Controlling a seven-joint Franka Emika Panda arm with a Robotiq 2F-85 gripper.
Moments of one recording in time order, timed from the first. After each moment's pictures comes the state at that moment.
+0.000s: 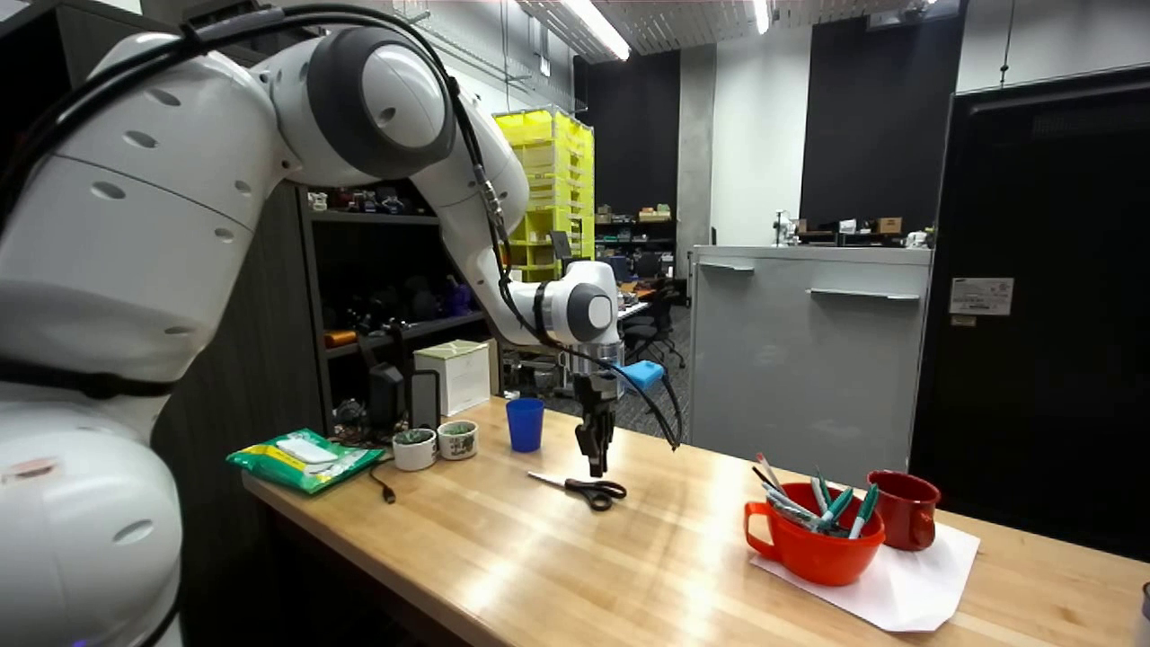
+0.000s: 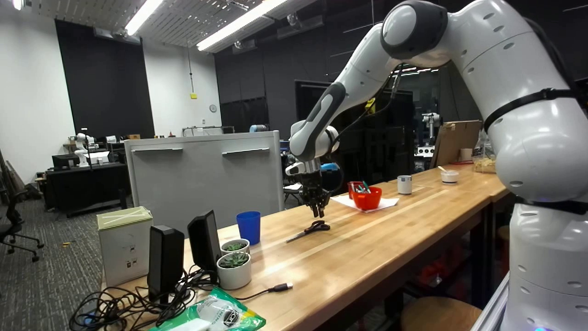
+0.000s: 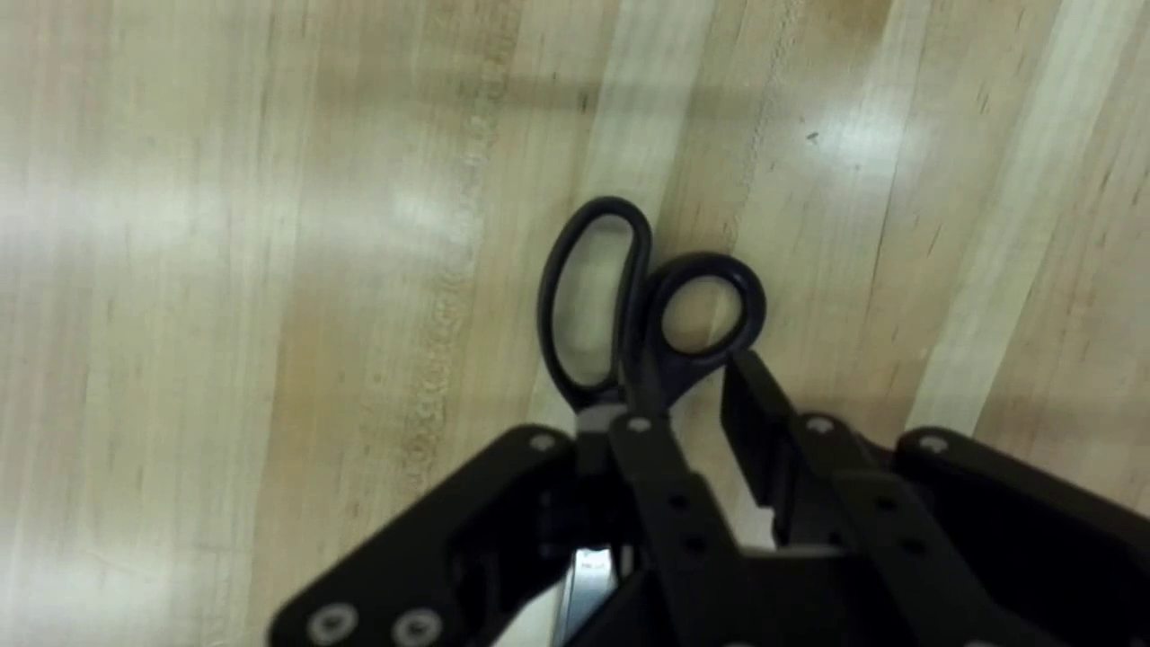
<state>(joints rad) -0.09 0.41 0.04 -1.91 -0.18 2.26 -1.69</state>
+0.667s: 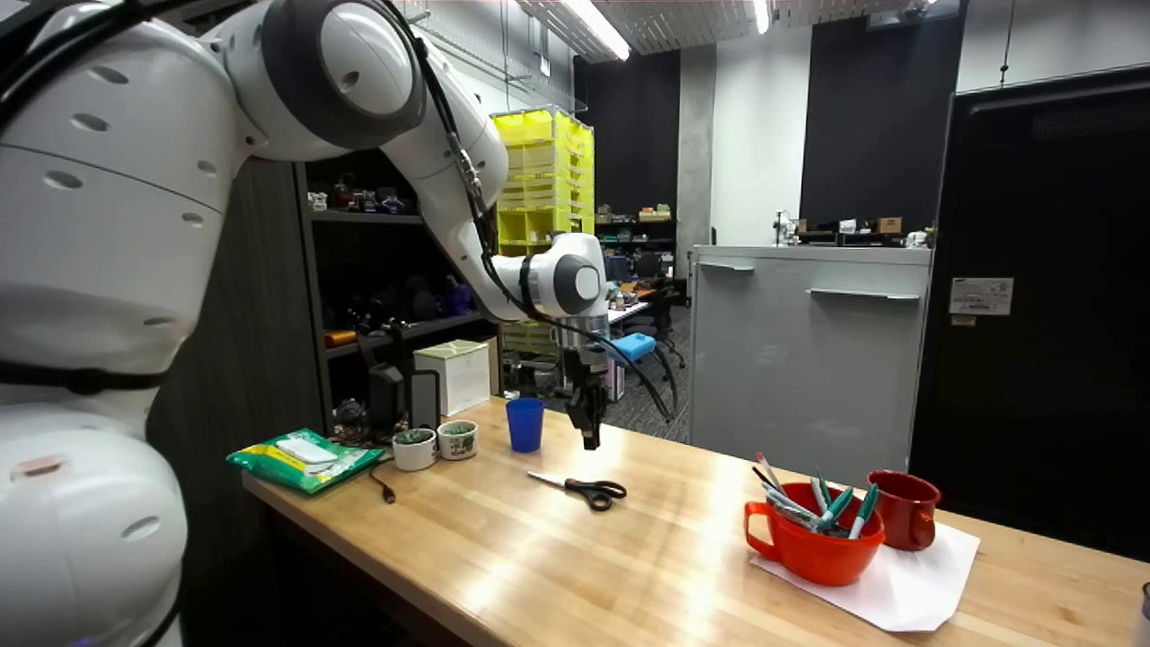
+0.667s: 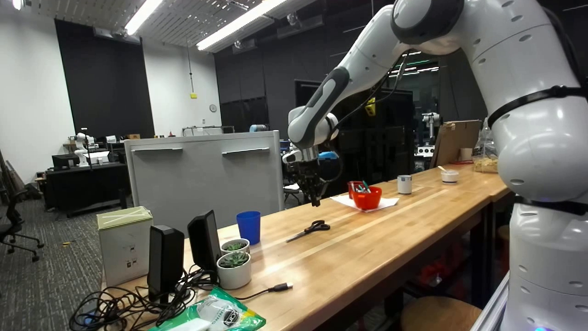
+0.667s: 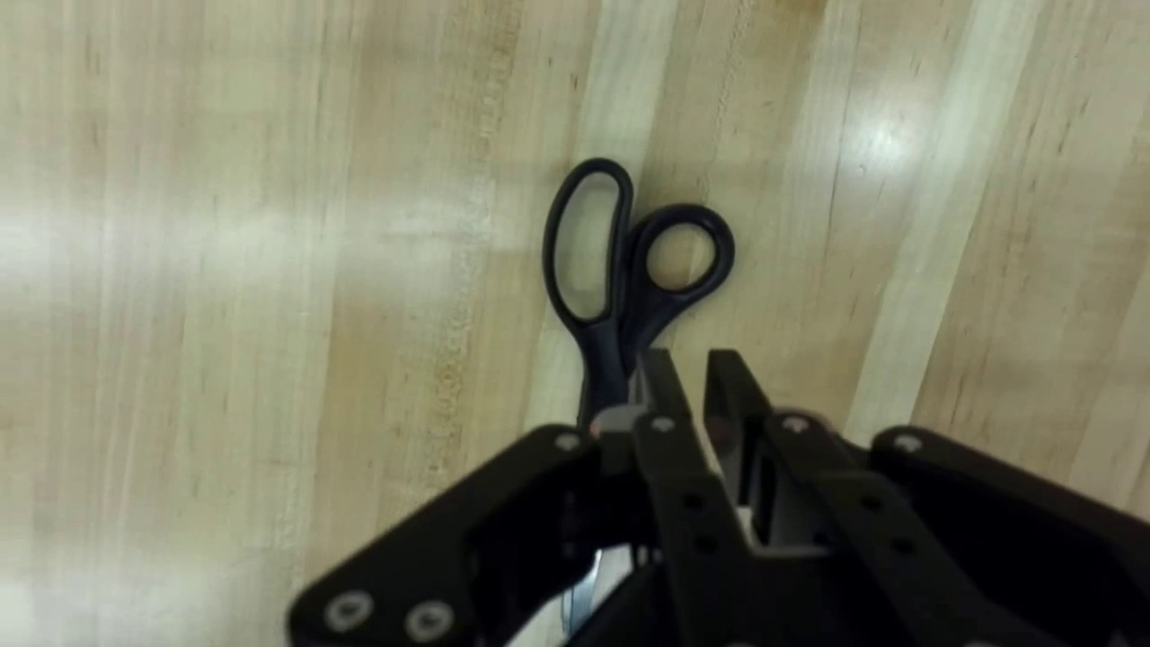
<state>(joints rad) -0.07 0.31 0.04 -1.94 -0.19 2.23 -1.62</state>
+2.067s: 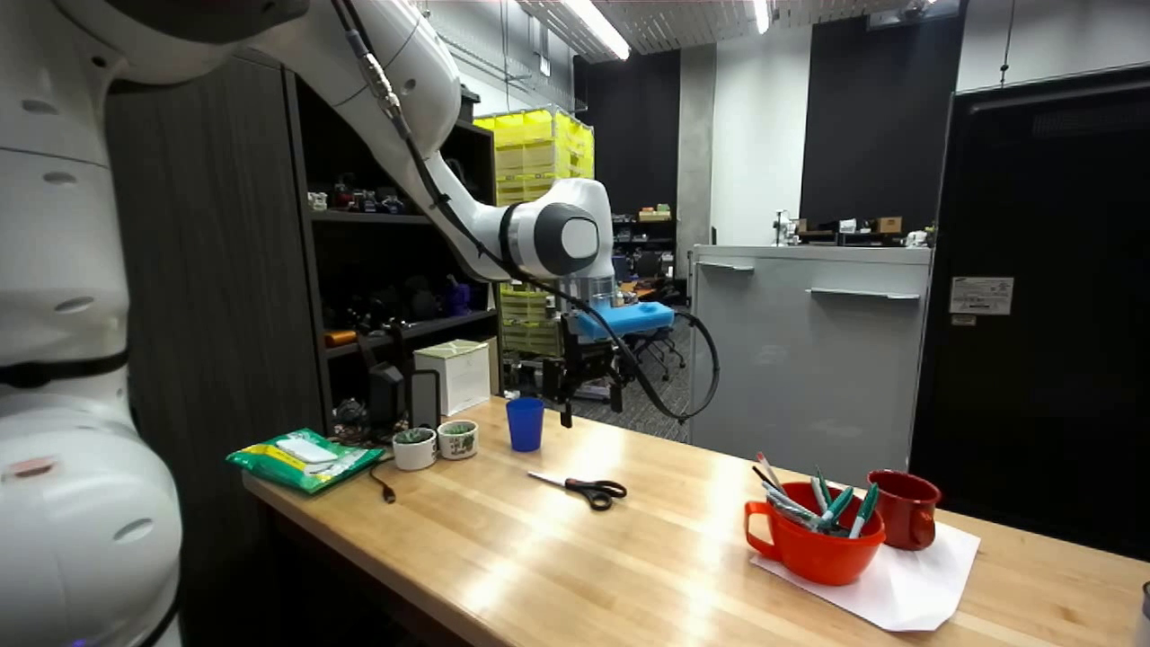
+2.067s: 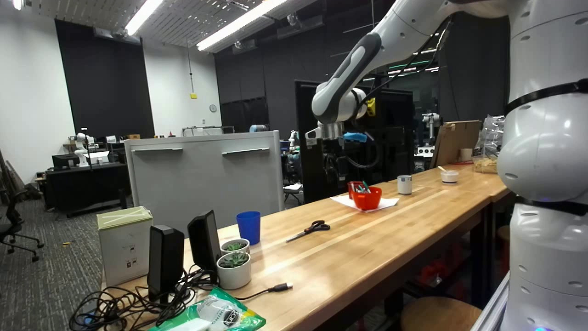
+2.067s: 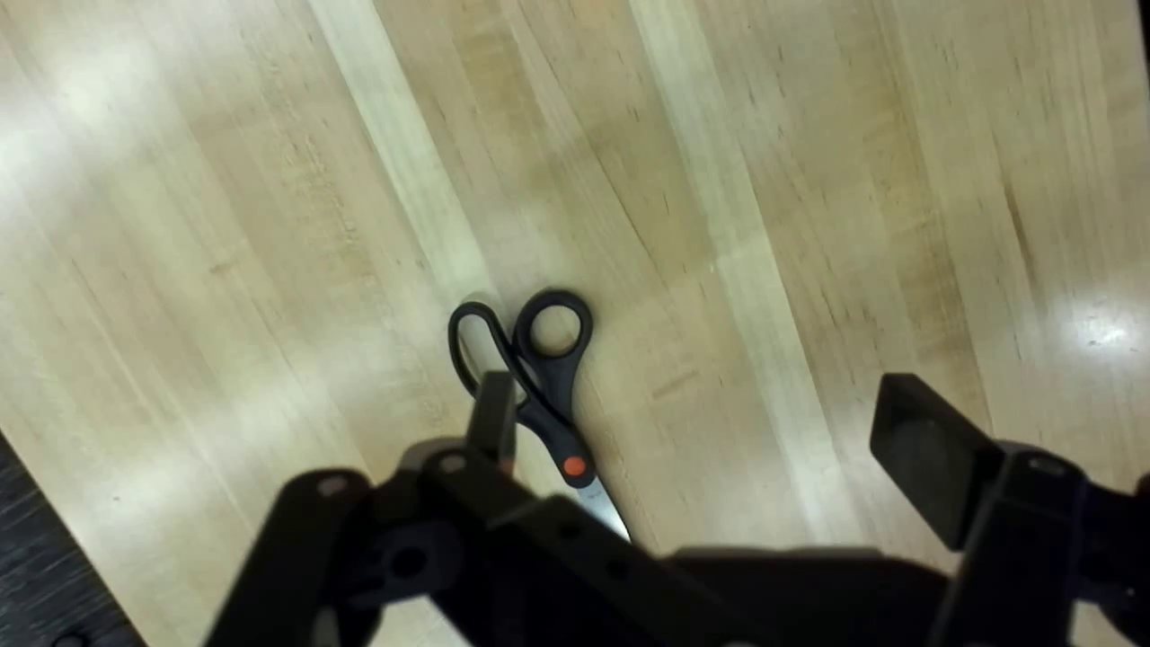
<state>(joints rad) -0.08 0.01 -0.04 -2.18 -0.09 2.23 -1.22</state>
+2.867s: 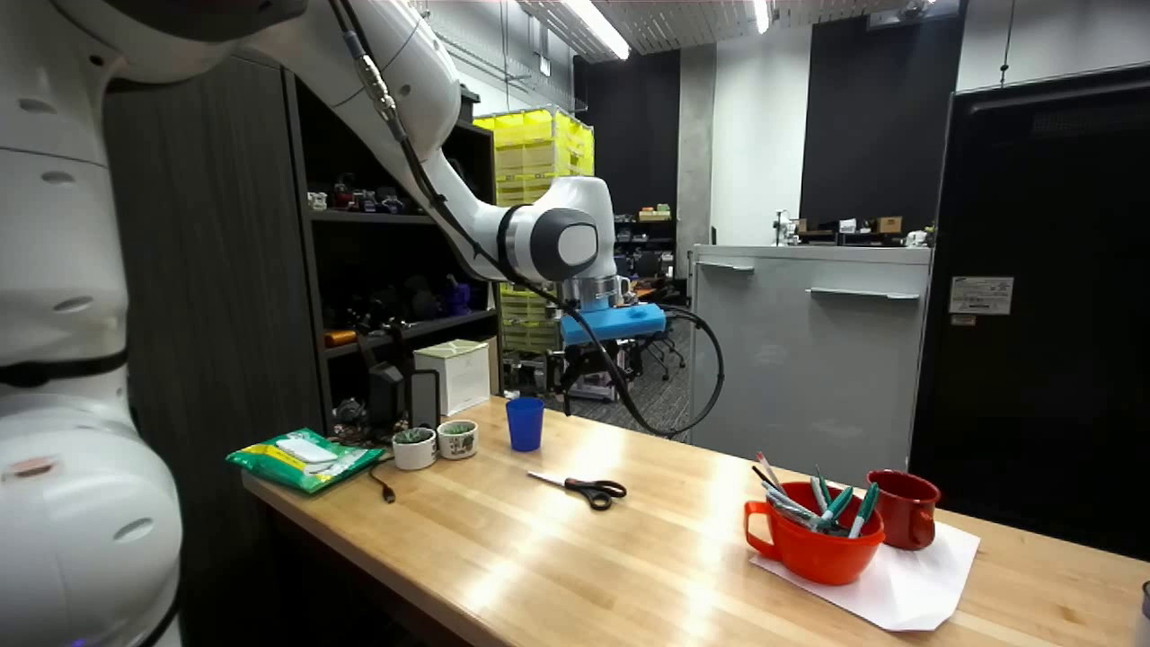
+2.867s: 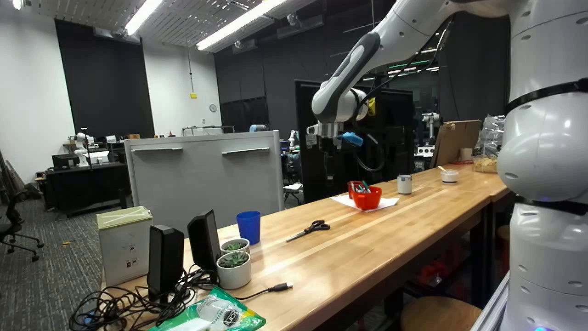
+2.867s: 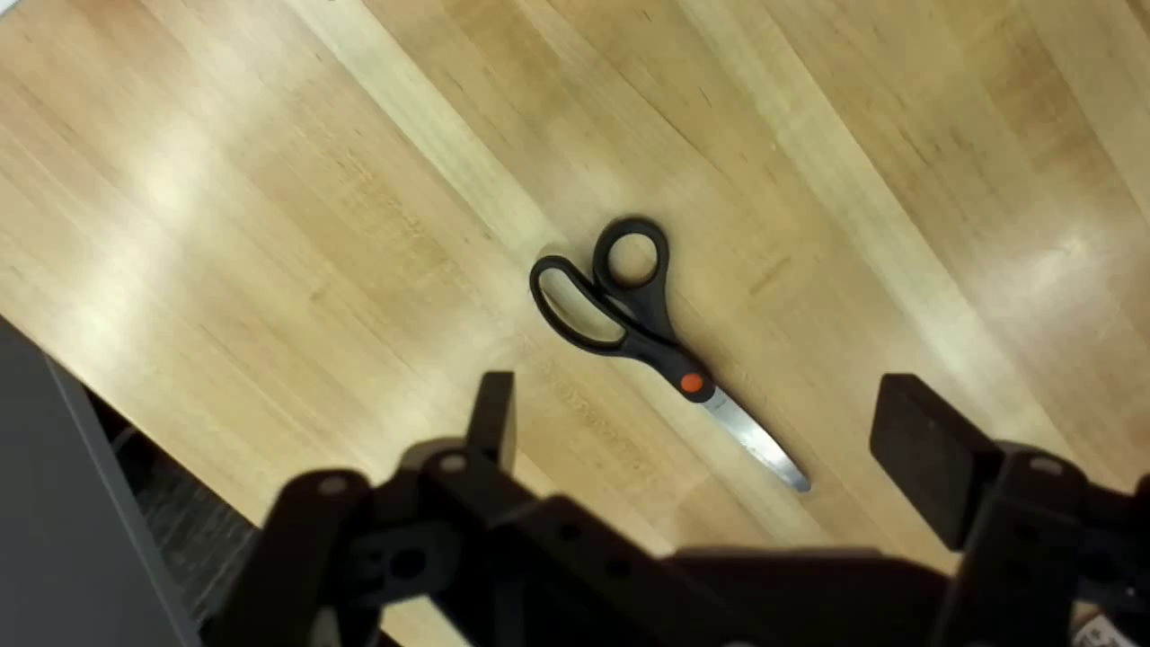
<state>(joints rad) -0.08 0.01 -0.04 -2.20 -0.01 2.36 -0.93</state>
